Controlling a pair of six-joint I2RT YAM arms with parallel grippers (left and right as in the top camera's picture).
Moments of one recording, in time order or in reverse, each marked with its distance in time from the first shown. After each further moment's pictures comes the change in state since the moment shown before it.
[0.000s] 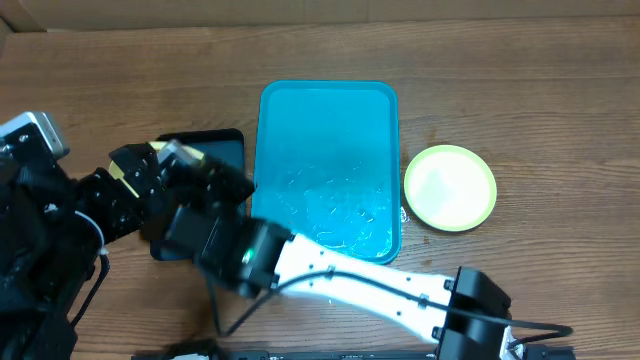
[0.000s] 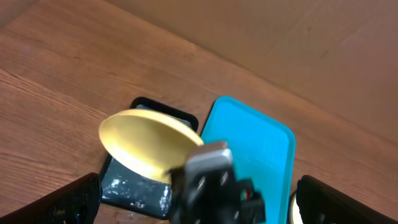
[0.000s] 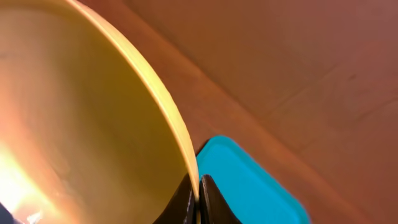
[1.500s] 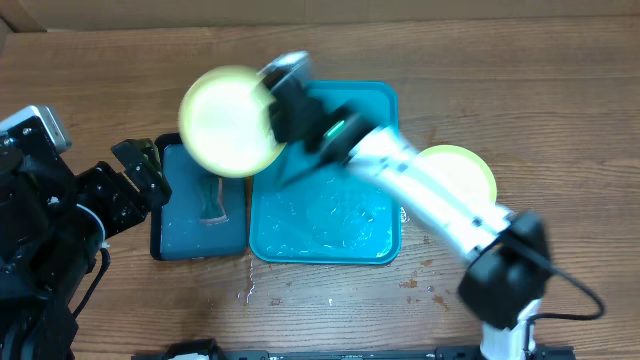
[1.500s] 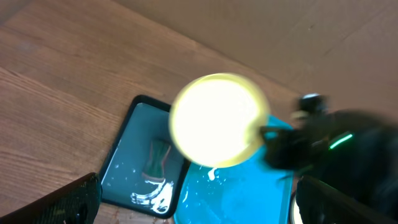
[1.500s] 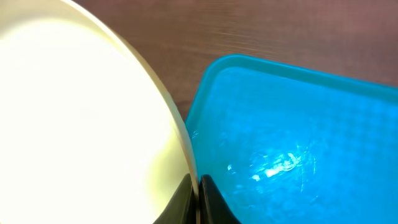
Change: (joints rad) left arm 0.000 0.012 0.000 0.000 0.000 0.000; right arm -0.546 -0.035 0.000 -0.207 -0.807 0.483
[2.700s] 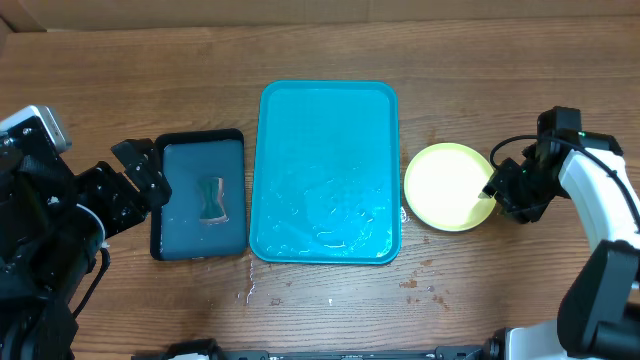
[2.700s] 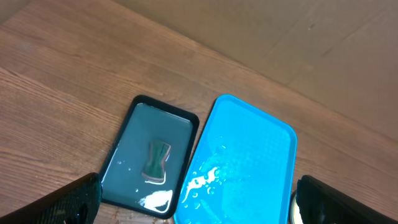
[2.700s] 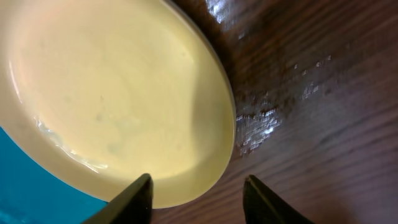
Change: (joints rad) left arm 0.000 0.000 0.000 0.000 0.000 0.000; right arm -0.905 -0.340 -0.728 -0.340 -0.309 -0.025
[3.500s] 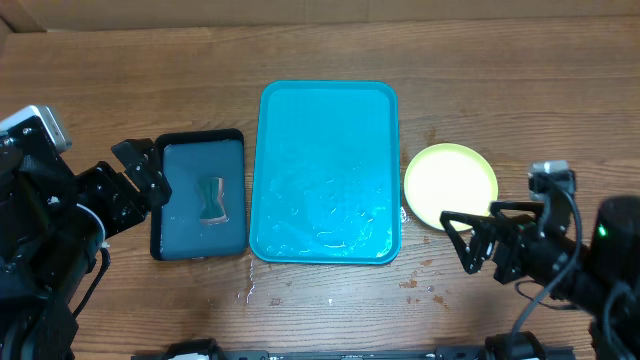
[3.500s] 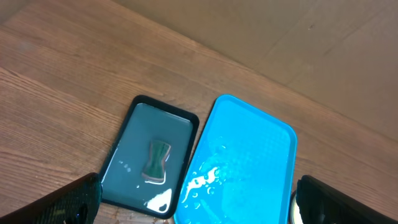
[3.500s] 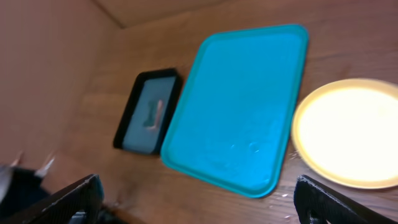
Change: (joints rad) left arm 0.000 0.000 0.000 0.000 0.000 0.000; right arm 0.332 -0.897 0.127 -0.093 -0.211 -0.184
